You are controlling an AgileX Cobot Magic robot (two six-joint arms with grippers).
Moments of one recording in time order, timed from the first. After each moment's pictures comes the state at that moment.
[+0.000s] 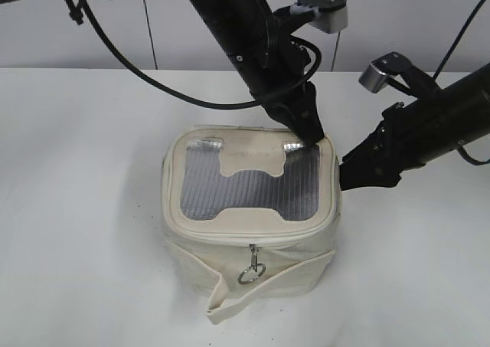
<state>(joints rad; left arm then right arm) -0.70 2.20 -1.99 -0.52 1.20 0.77 0.15 1.79 -0.96 0.98 0.75 -1.42</state>
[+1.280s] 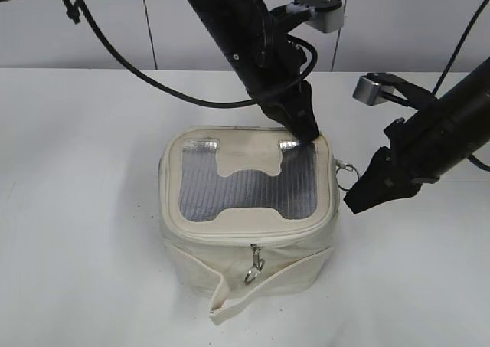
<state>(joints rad) -0.69 2.20 -1.99 -0.51 1.20 0.77 0.17 1.77 -0.99 0.76 0.92 -1.12</state>
